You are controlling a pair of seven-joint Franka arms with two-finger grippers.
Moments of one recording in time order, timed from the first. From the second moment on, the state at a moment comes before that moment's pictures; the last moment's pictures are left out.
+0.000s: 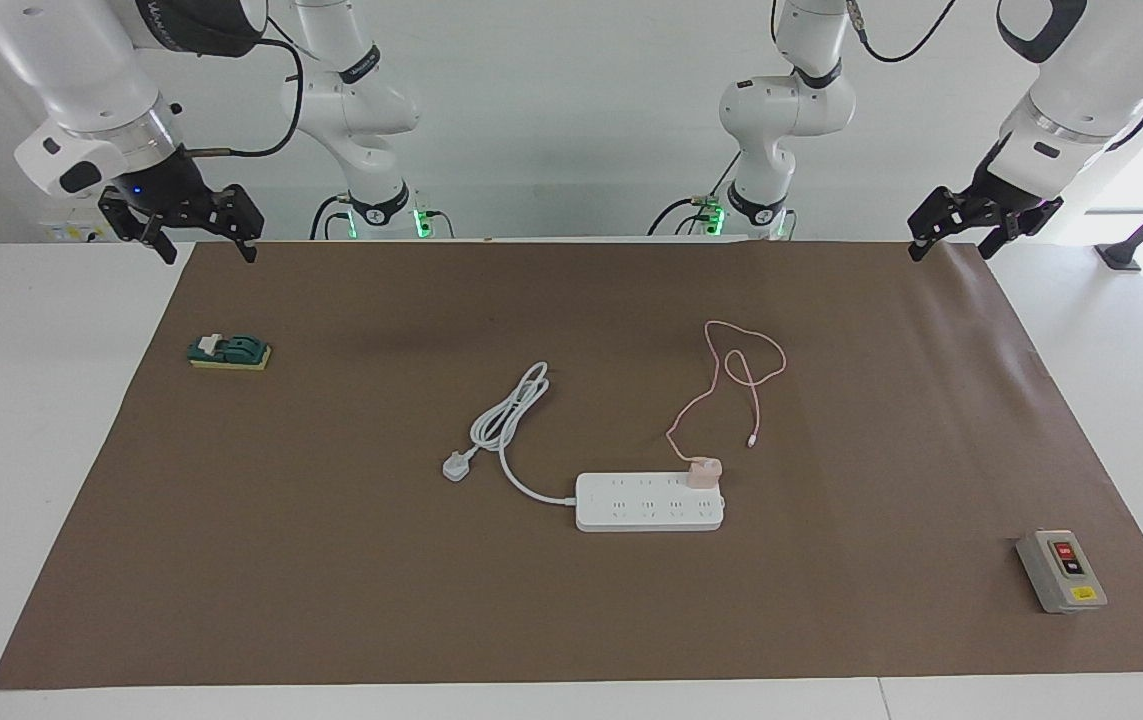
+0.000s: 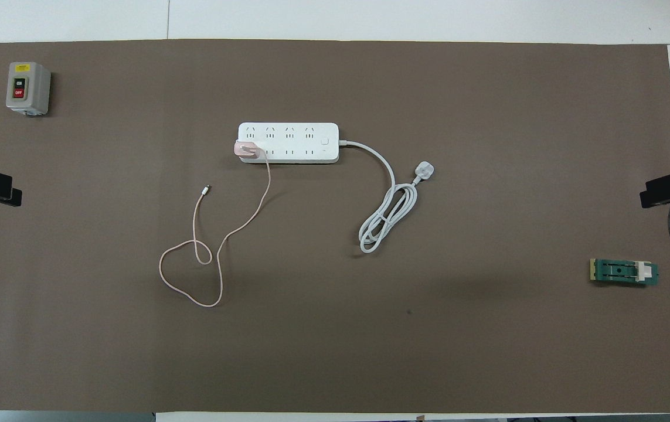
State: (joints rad) left arm -0.03 -0.04 0.03 -1.58 -0.02 1.48 0.03; right arm -0.03 -0.05 -0.04 -1.62 -0.03 1.50 -0.09
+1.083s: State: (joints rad) left arm -0.03 -0.04 0.03 -1.58 -0.02 1.48 -0.03; right arm -0.02 -0.05 -0.03 -1.70 0.16 1.54 0.26
